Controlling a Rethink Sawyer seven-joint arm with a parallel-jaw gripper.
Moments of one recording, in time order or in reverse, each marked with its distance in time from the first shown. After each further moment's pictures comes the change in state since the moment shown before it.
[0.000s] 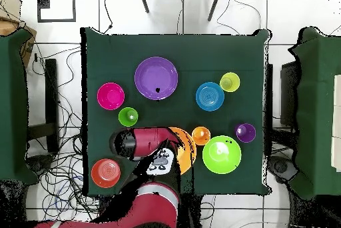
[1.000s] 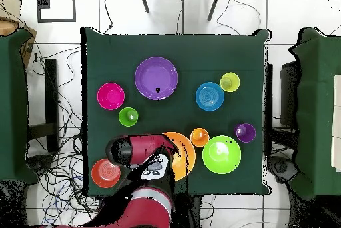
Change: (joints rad) arm 0.026 -0.006 -0.006 0.057 0.000 -0.004 0.000
